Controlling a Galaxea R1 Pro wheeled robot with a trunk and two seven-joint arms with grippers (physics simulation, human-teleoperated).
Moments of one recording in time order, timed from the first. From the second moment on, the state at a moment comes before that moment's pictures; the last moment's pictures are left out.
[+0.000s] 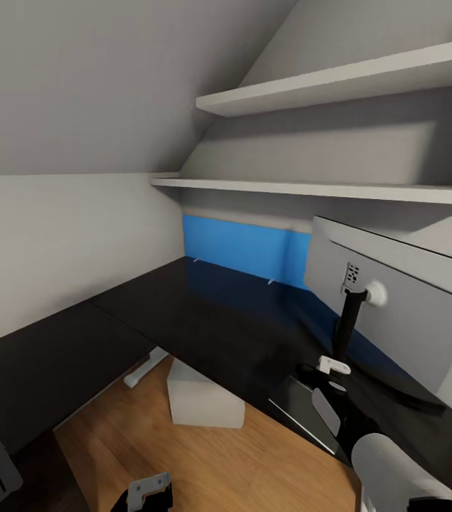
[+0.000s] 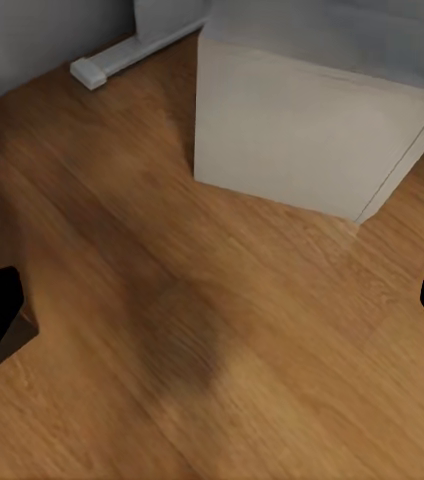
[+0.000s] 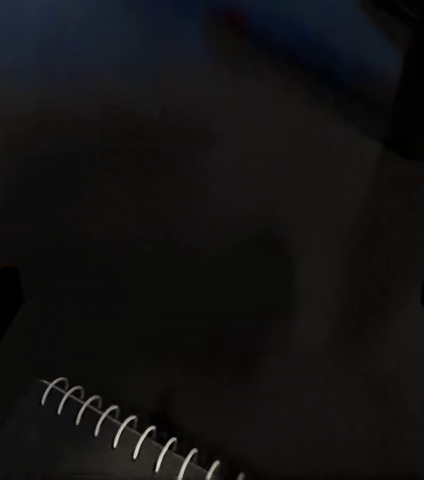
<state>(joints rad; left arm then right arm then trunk) 0.02 -0.05 -0.28 -1.03 0.27 -0.04 0.40 -0.70 -0.01 0.04 -0.49 -0.37 0.07 -0.24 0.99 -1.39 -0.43</state>
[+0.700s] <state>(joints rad) 0.02 -0.05 -0.28 -1.02 0.27 -0.04 0.40 -0.70 -0.01 0.04 -0.49 -0.42 0.11 -0.24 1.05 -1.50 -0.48</state>
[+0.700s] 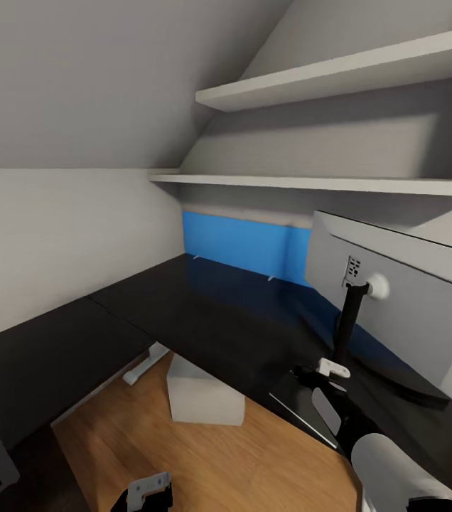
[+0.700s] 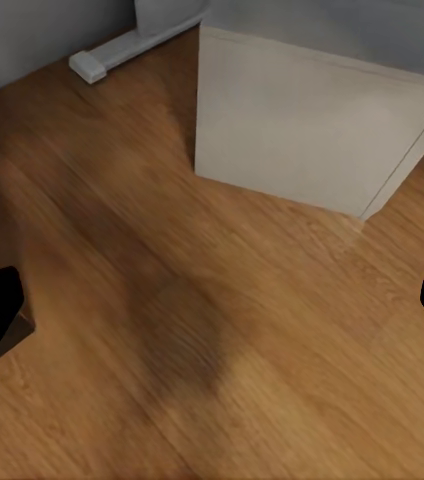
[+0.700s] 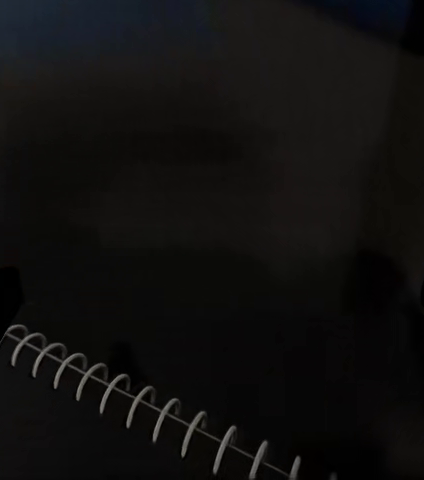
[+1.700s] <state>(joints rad) 0.02 -0.05 -0.28 -1.02 0.27 -0.05 0.40 -0.70 -0.01 -0.01 -0.54 -0.57 0.18 -0.24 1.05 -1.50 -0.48</state>
